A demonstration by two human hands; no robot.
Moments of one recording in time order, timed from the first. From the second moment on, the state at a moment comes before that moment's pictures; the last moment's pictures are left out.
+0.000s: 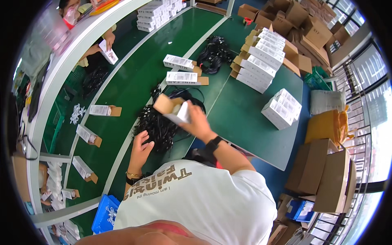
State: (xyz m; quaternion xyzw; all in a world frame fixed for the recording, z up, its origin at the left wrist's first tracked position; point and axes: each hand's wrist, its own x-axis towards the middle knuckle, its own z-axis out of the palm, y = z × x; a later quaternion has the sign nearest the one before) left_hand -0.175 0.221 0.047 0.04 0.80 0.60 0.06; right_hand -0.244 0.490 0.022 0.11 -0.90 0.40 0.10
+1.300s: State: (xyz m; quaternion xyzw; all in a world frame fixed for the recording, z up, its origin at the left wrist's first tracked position) left_hand -0.166 0.109 -0.009 -0.13 0.91 0.39 -0.05; right_hand -0.335 0.362 -0.036 0.49 -0.85 0.21 -0.02
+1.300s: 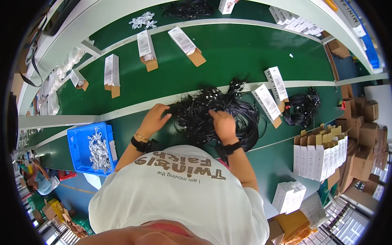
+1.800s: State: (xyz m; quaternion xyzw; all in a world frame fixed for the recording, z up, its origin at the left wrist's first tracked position) left_hand -0.126 0.084 0.059 -0.04 0.92 0.37 -0.14; right_hand -0.271 0.342 0.198 0.48 -0.74 0.43 -0.19
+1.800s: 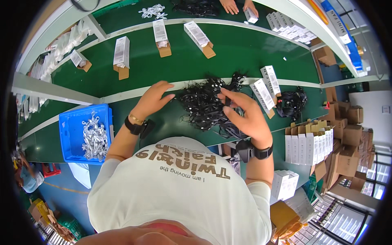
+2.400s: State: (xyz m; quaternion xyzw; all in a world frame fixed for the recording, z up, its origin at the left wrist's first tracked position) left_hand -0.070 0.052 0.153 0.15 0.80 0.56 -0.18; right_hand -0.230 0.313 0.163 0.52 -0.73 0.32 -0.31
